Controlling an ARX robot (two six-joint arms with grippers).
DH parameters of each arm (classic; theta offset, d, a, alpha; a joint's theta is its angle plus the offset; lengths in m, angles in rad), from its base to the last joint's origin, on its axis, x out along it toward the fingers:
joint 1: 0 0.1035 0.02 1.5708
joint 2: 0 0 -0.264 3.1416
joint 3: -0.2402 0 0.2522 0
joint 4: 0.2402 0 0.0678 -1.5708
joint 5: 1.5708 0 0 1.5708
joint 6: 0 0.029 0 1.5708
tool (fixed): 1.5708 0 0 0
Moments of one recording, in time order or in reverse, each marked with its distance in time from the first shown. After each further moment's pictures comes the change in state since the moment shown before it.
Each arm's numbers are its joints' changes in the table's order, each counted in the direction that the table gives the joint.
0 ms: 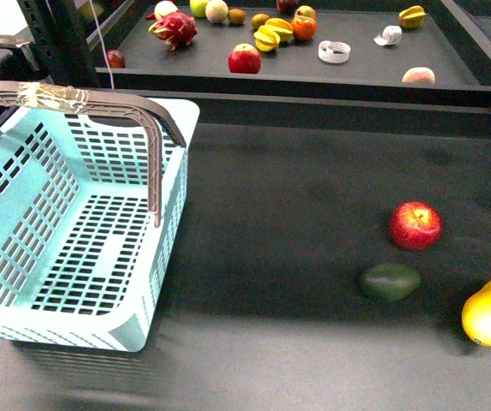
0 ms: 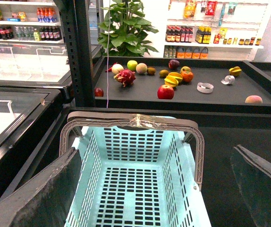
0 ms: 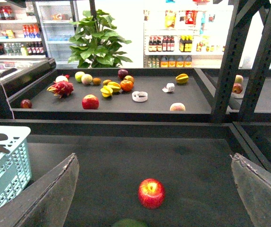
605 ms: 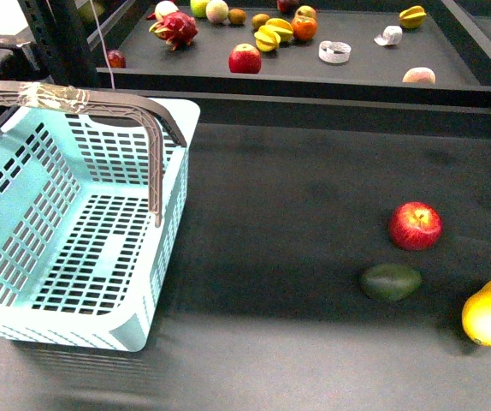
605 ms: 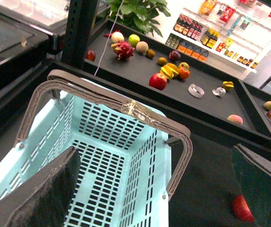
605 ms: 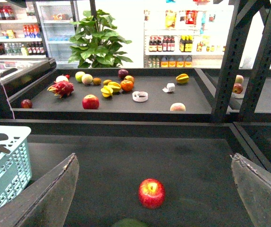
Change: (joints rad) left arm -0.009 -0.784 -0.053 -0.613 -0.052 -0.375; right arm 0.000 0.000 0.000 0.000 0.000 0.000
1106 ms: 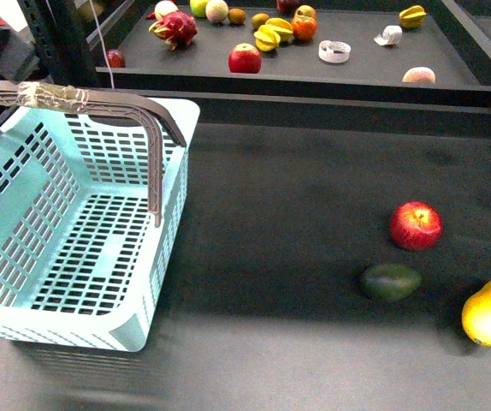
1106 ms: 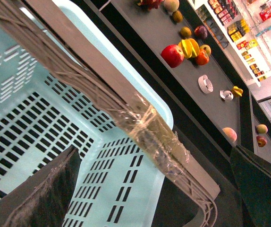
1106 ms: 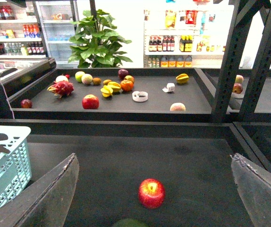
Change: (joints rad) left arm -0.045 -1.039 -0.527 -0.280 -0.018 -0.409; right arm 0.000 0.000 0.000 0.000 0.000 0.000
